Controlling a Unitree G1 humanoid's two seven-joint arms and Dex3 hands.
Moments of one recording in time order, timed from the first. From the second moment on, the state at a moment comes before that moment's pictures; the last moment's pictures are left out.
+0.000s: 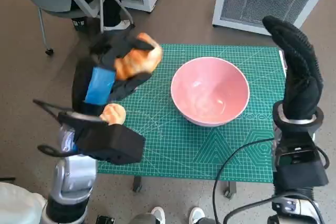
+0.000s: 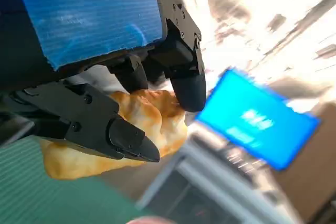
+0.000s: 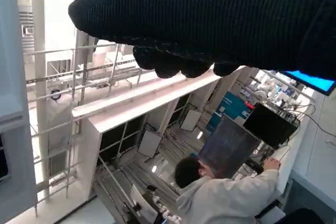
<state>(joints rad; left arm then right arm) -0.53 0.28 -0.14 -0.42 0.55 0.27 -0.05 -0.61 -0.27 -0.12 0.38 -0.08 -0.92 -0.03</state>
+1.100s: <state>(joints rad) -0.93 0.20 -0.38 0.54 0.40 -0.20 -0.45 -0.57 -0.28 -0.15 0.28 -0.09 -0.87 -0.03</state>
